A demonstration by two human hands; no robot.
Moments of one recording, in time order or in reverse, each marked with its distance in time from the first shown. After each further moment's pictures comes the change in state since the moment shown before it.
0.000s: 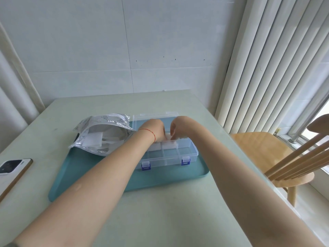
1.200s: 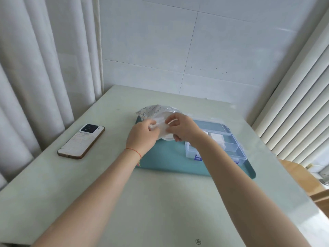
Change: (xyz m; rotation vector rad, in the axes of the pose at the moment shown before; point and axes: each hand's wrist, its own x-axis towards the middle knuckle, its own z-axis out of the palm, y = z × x) left_hand -0.155 -0.159 0.028 -0.796 0.642 -0.305; right_hand -0.048 -0.179 0.041 0.758 0.065 -0.222
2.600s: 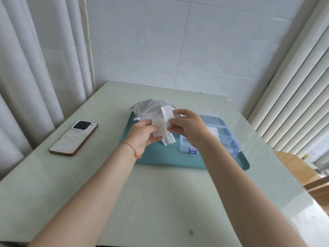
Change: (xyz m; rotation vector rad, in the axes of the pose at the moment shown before) left_hand -0.010 0.011 0.017 -0.902 -0.246 -0.340; right_hand -0.025 0.017 -0.017 0.631 0.069 0.018
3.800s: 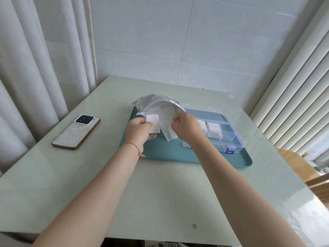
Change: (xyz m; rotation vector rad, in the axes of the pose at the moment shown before) left_hand -0.002 -0.008 -0.009 0.131 0.306 0.112; right_hand 0.013 0.024 0.016 -1.064 0.210 -0.092
